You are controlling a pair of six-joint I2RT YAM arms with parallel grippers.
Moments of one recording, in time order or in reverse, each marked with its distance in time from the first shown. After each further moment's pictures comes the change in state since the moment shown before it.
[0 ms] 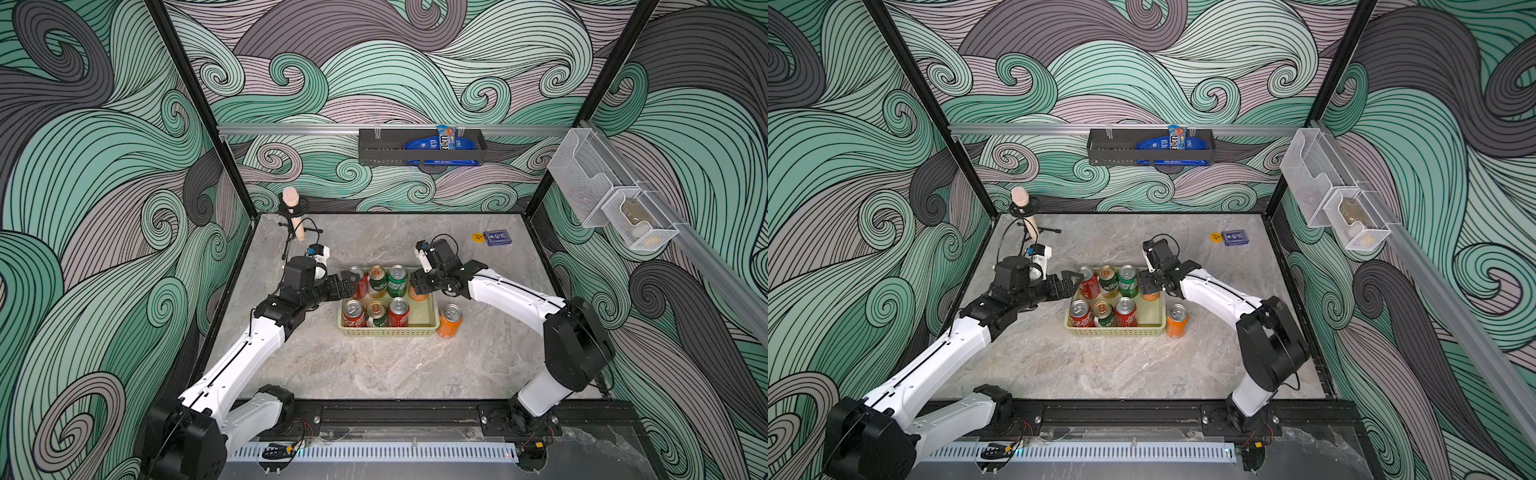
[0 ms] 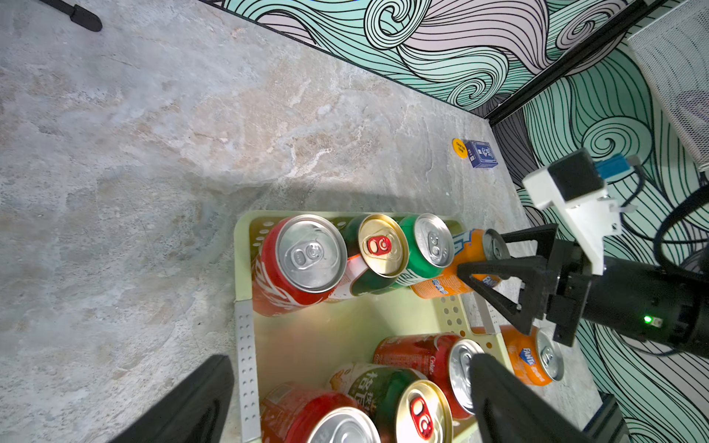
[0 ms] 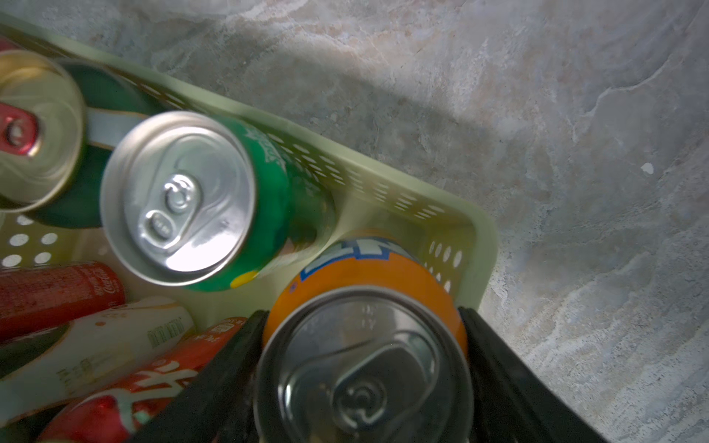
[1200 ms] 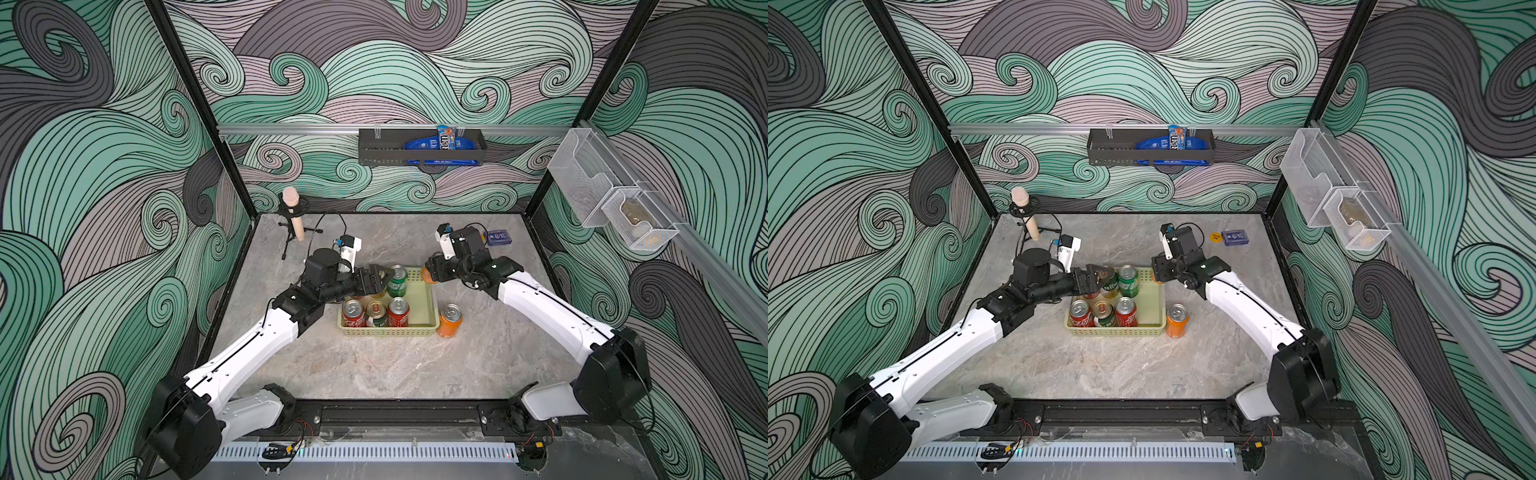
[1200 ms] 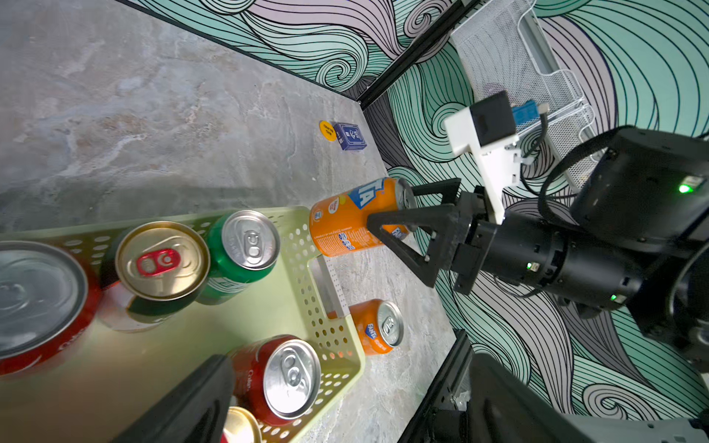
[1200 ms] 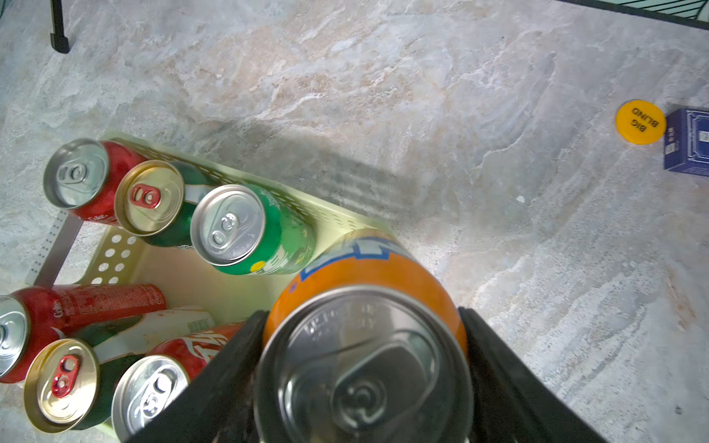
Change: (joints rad) left arm -0.238 0.090 0.120 0.155 0.122 -0.196; right arm -0.094 -0.203 0.016 -0.061 0.003 -0.038
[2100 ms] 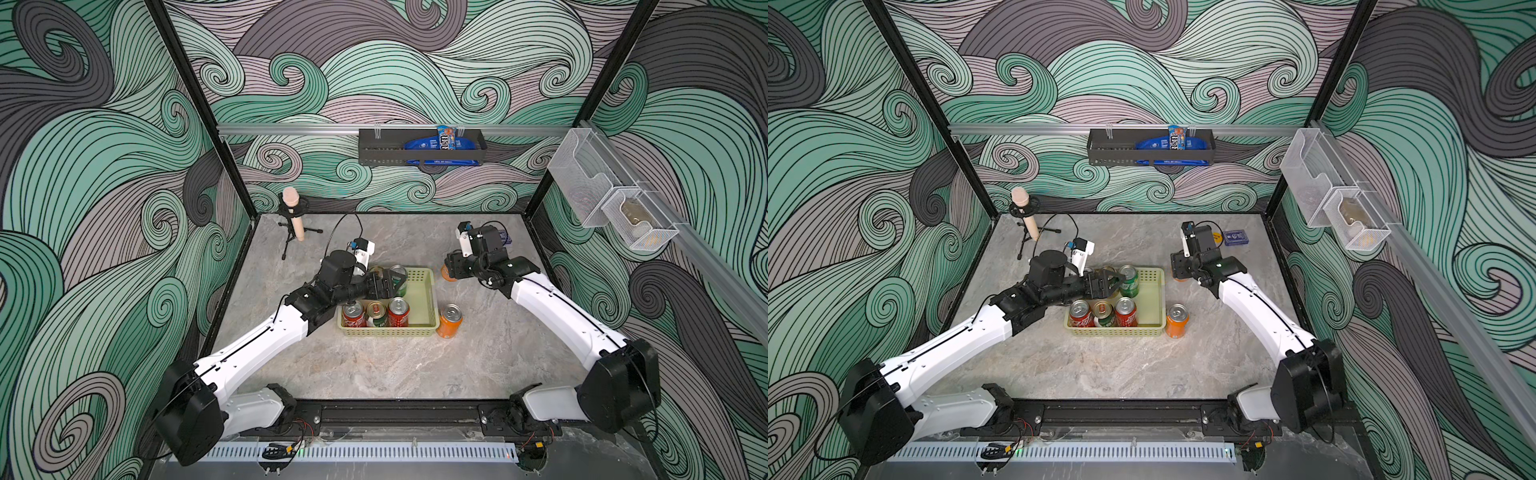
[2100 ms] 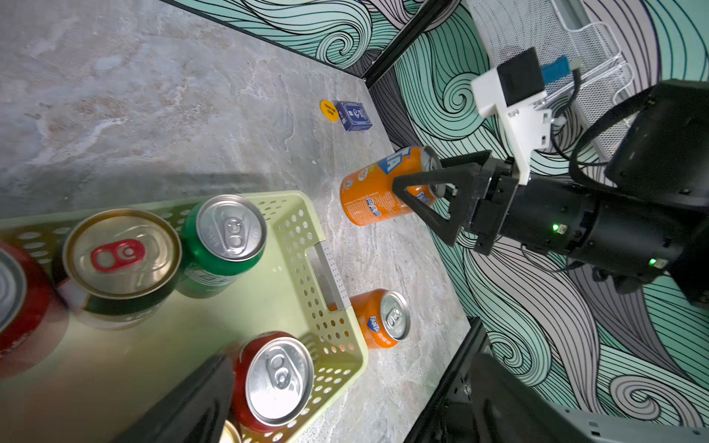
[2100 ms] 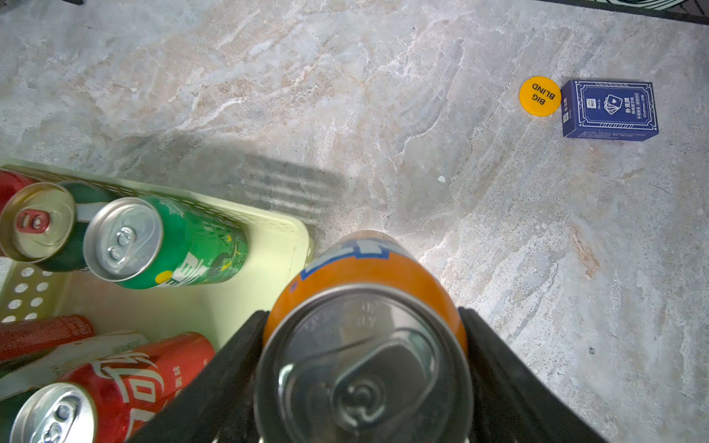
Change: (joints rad) left arm -0.089 0.051 0.037 -0.047 -0.116 0.026; right arm -0.111 -0.040 -0.041 -0.032 0.047 -0.022
